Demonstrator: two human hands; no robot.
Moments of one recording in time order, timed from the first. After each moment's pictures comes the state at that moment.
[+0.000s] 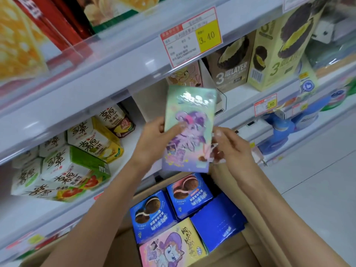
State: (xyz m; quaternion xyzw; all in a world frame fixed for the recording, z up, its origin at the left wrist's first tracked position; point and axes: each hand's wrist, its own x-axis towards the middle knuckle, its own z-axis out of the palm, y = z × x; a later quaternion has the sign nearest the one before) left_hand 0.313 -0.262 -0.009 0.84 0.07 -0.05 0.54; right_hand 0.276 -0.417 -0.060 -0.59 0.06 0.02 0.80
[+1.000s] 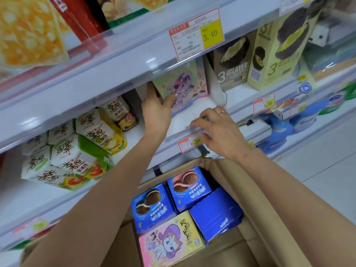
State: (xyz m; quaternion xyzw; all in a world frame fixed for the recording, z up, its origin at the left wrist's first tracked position) left_hand 0.358 -0.265 -0.021 0.87 0.06 0.22 0.43; right_hand 0.344 -0.424 -0.102 -0.91 -0.29 -0.21 0.23
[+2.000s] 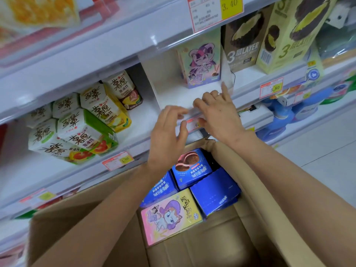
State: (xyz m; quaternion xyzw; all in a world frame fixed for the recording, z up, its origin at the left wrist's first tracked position) left_hand 0.264 -0.253 -0.063 0.90 -0.14 0.23 0.34; right_hand 0.340 -0.403 -0.100 -0.93 -0.26 -0.24 0.11
